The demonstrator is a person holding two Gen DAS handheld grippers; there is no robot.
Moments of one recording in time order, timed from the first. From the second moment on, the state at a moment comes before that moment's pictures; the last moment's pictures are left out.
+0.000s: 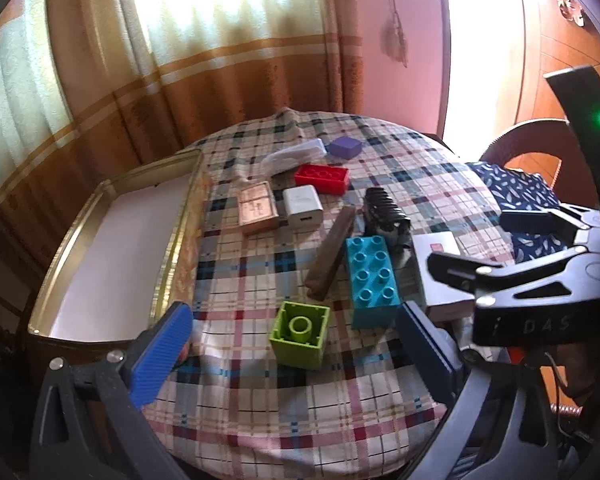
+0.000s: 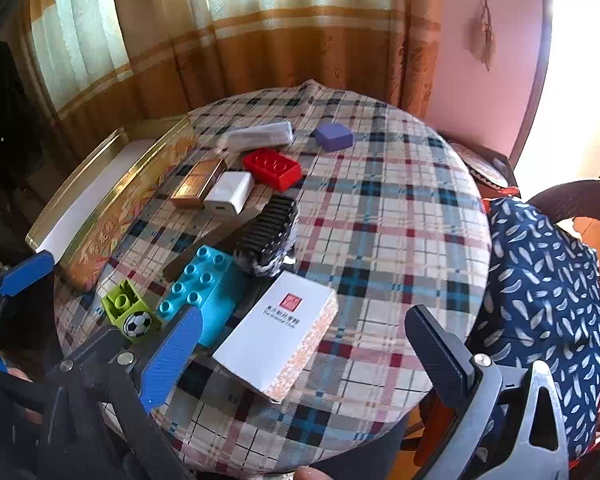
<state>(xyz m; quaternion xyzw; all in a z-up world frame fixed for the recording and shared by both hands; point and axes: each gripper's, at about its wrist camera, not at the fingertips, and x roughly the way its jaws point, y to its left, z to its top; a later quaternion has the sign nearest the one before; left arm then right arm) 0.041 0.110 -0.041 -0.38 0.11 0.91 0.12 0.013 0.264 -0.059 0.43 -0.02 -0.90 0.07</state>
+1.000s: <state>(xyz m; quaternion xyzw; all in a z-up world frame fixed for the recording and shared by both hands) 0.006 0.099 -0.077 -0.45 0.06 0.88 0.15 0.005 0.254 -0.080 0.46 -0.01 -0.88 0.10</state>
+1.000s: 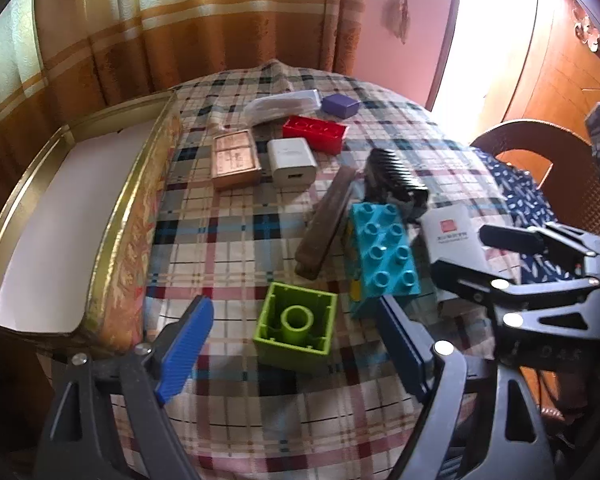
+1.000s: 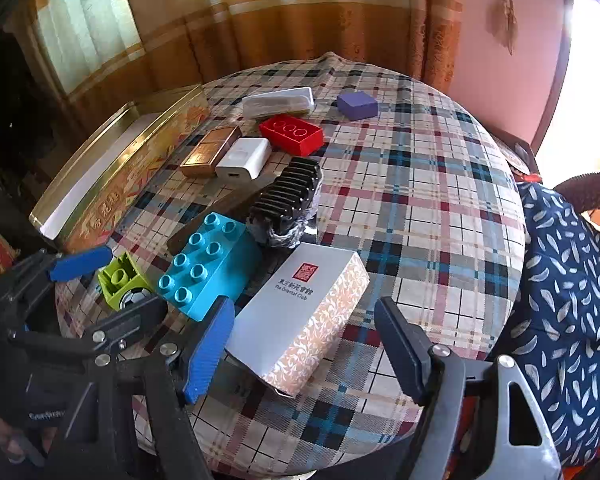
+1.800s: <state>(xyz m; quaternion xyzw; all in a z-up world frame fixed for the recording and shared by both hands) -0.002 0.096 -0.094 -0.48 0.04 0.86 0.16 -0.001 0.259 -0.086 0.47 0.00 -0.88 0.11</state>
